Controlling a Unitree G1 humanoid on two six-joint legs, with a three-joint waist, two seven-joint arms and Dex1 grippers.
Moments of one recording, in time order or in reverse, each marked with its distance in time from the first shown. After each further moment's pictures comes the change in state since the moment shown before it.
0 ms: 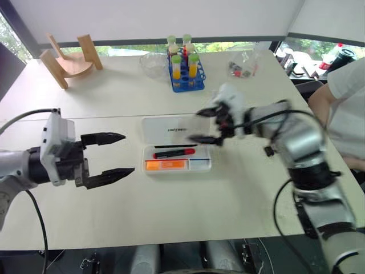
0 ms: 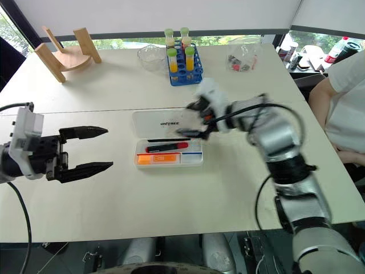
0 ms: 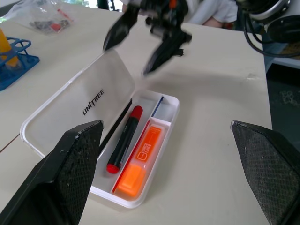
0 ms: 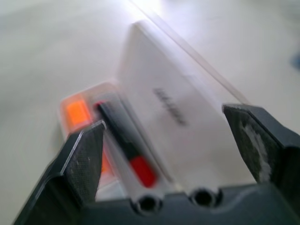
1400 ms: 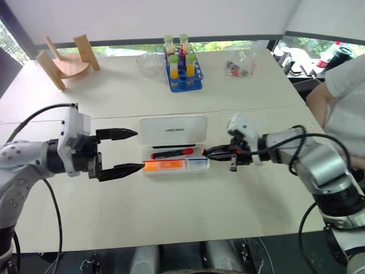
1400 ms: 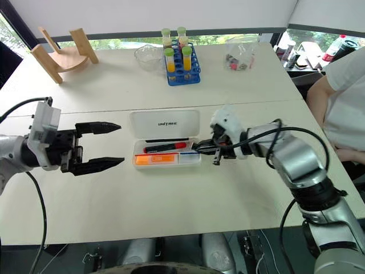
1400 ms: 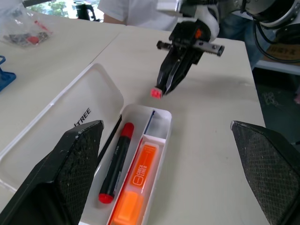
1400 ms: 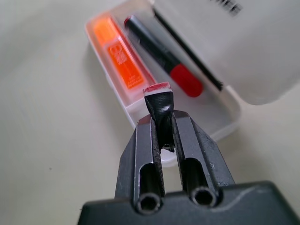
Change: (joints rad) left arm -0.105 -0.015 -0.130 0.062 0.035 -0.038 -0.008; right arm 0.065 -0.080 0.282 -0.041 0.091 -0.084 0.082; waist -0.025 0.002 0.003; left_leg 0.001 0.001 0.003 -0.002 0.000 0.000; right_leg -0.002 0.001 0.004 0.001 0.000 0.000
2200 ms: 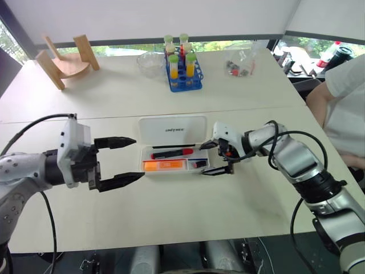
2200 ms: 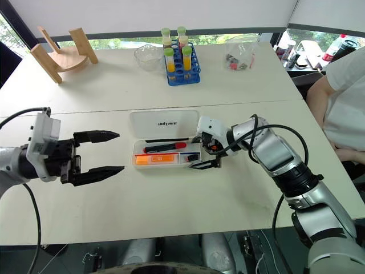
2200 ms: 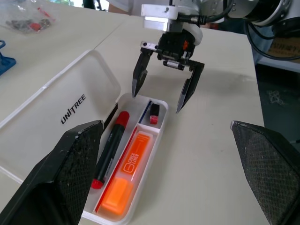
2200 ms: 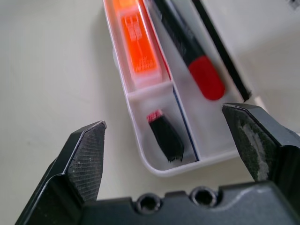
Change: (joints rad) left arm 0.104 0.009 0.061 -0.069 -0.019 0.011 0.076; right arm -0.094 0.044 0.037 0.163 -0.073 -0.177 0.188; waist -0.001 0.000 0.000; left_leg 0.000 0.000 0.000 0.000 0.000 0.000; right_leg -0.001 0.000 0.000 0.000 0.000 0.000
